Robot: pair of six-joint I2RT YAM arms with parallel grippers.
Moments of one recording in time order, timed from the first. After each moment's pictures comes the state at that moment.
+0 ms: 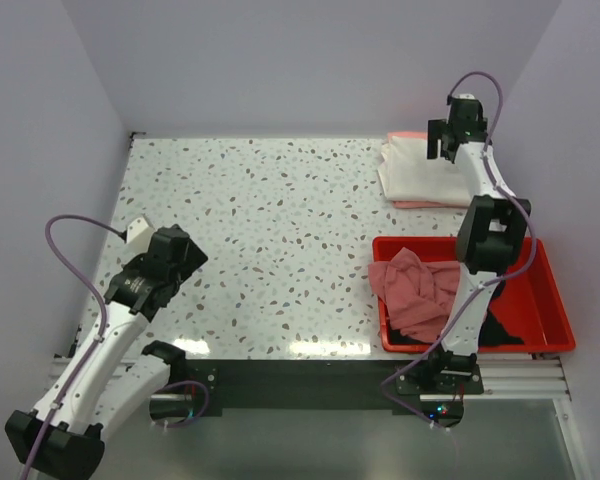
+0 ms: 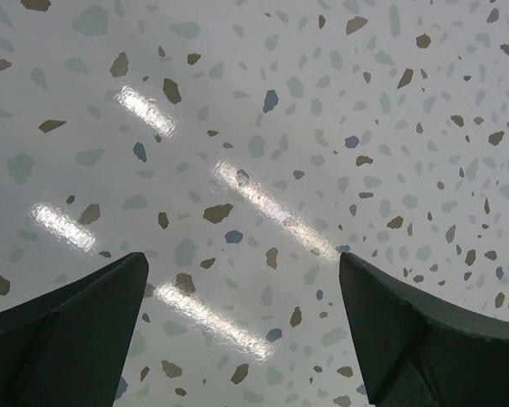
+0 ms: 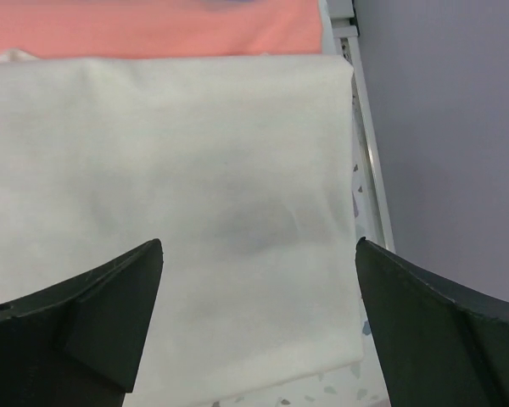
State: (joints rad) left arm -0.33 0.79 0.75 -0.85 -0.52 -0.94; right arm -0.09 2.18 1.94 -0.46 0.31 -0.13
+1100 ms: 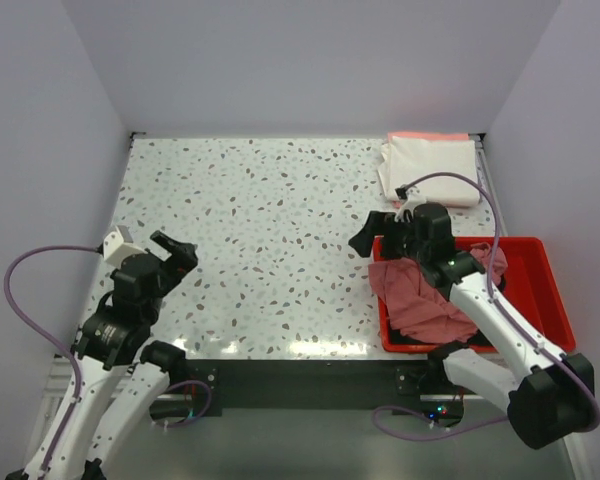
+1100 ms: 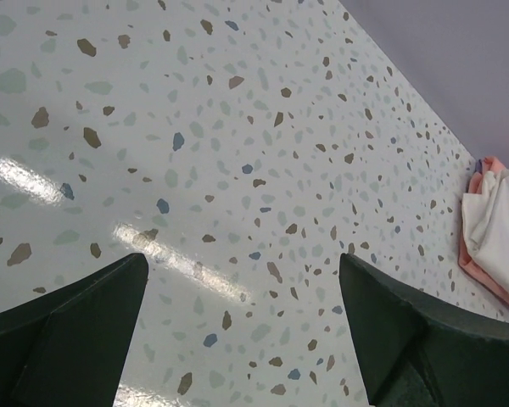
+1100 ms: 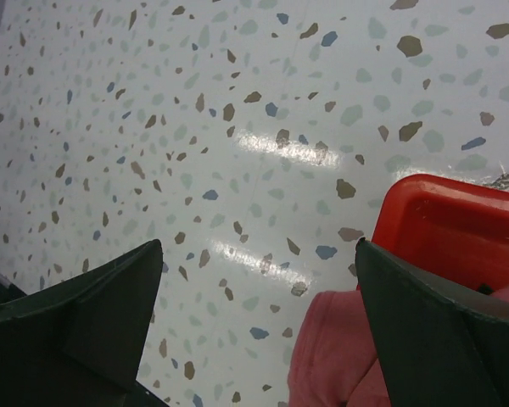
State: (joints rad) left arm -0.33 0.46 0.71 -0.77 -0.44 -0.88; right arm 0.35 1.04 0.73 -0.24 -0.21 0.43
